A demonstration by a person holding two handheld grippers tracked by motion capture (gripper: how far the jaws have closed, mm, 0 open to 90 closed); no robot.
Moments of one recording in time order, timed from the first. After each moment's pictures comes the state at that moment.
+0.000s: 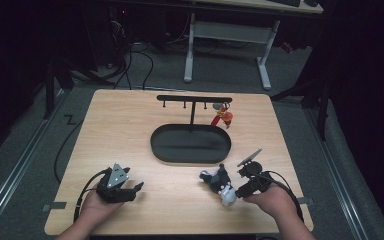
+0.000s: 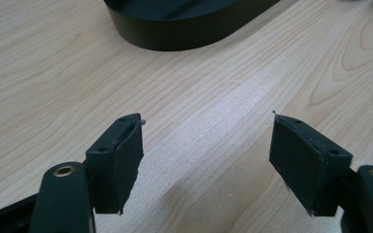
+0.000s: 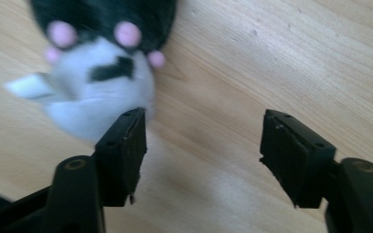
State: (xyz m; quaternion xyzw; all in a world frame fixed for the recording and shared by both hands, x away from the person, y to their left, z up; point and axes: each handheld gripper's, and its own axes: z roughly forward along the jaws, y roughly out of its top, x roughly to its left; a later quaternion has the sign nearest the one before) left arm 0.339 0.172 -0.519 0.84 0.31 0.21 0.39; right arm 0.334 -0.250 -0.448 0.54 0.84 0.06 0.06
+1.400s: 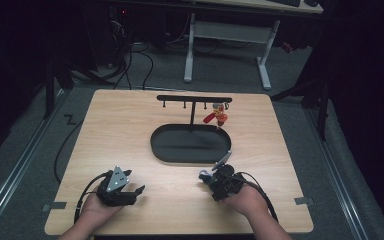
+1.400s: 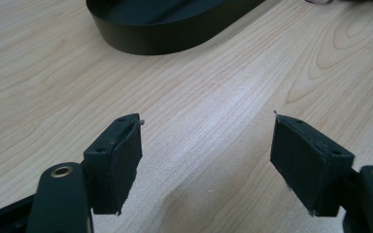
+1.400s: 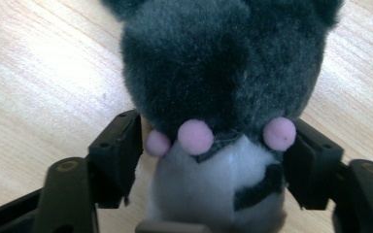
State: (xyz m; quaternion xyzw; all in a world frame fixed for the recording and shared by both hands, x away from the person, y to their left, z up) left arm 0.332 0.171 -0.518 0.84 0.29 0.20 0.40; right arm 0.350 -0.189 -0.488 0.50 0.86 0.04 0.03
